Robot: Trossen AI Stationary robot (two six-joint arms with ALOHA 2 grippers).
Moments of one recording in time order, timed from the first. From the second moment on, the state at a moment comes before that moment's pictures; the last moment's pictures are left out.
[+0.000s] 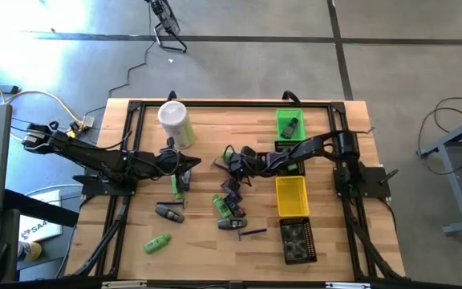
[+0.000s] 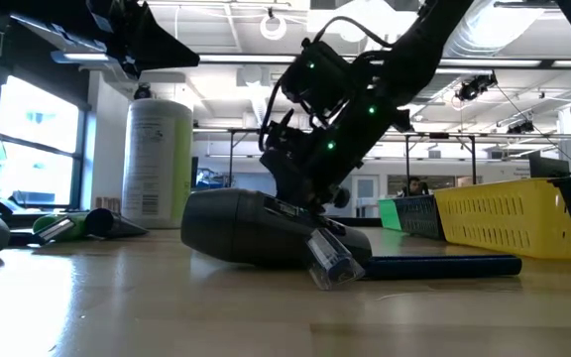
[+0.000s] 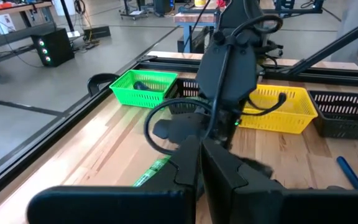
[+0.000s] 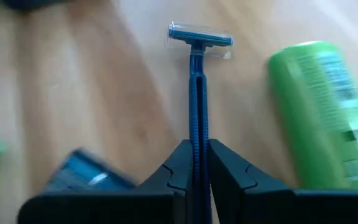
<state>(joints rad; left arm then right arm) -0.22 0.88 0.47 0.23 -0.53 -0.09 -0.03 2.03 1.10 0.13 0.16 0.34</state>
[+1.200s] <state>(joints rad) -0.22 0.88 0.47 0.23 -0.53 -0.09 0.02 1.44 1.11 -0.49 0.31 0.31</state>
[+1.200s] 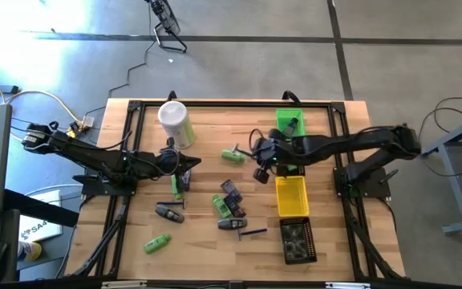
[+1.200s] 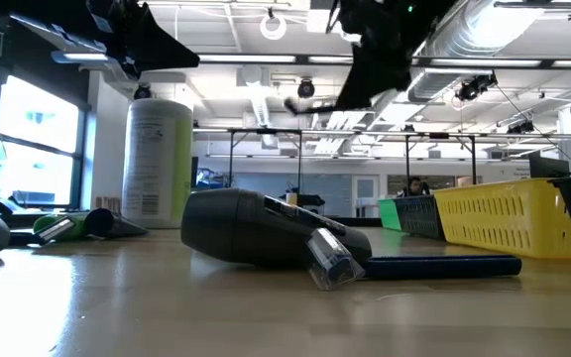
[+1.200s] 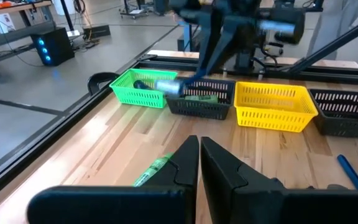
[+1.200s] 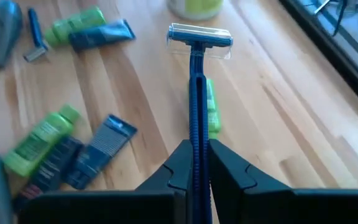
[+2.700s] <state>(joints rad) -0.22 0.88 0.47 0.23 -0.53 -0.09 0.59 1.18 0.94 -1.02 0.60 1.23</state>
